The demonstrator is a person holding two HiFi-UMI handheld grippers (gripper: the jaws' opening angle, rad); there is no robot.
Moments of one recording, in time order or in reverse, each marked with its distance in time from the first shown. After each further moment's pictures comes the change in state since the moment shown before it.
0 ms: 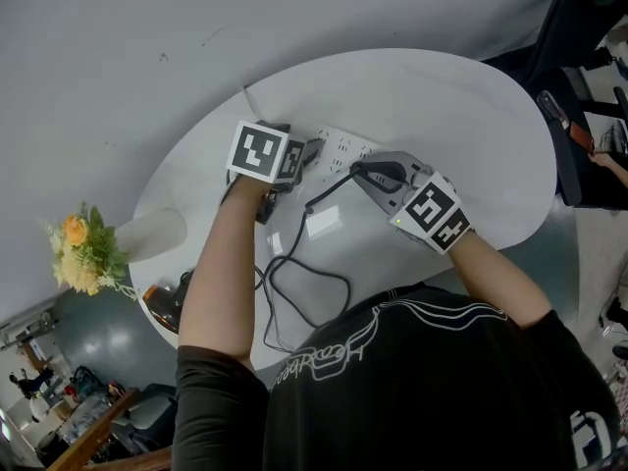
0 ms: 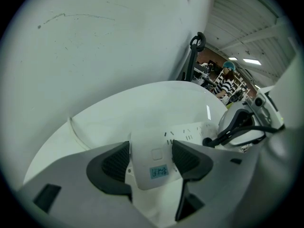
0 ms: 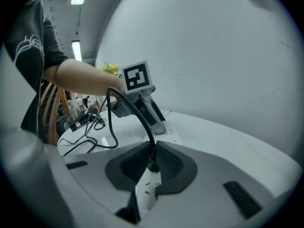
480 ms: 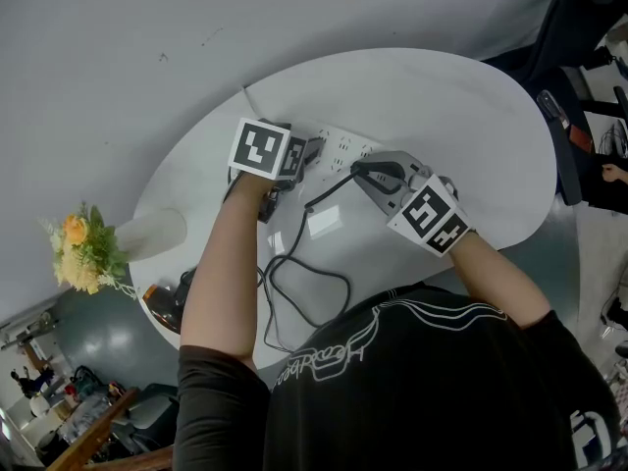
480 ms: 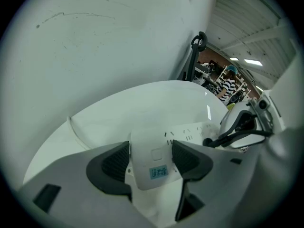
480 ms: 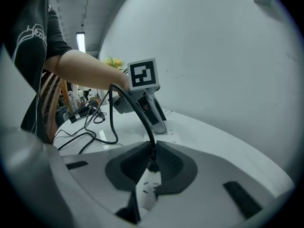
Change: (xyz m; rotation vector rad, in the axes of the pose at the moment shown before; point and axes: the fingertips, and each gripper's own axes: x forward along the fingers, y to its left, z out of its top) left arm 0.001 -0.002 0.001 -0.006 0.006 -0.003; right arm -0.001 0.002 0.001 -0.091 0.033 -0.021
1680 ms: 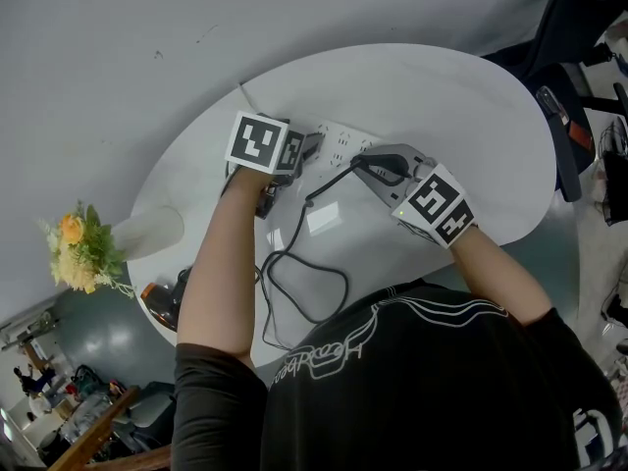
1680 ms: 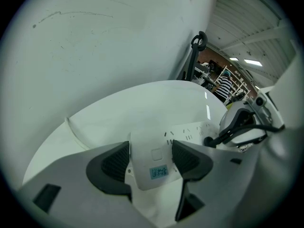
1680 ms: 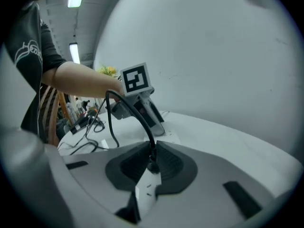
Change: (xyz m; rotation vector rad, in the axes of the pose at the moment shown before) left arm 0.003 -0.005 0.004 -0.001 0.009 -0.001; right arm -0.010 -0.010 0.002 0.126 -0.068 0.024
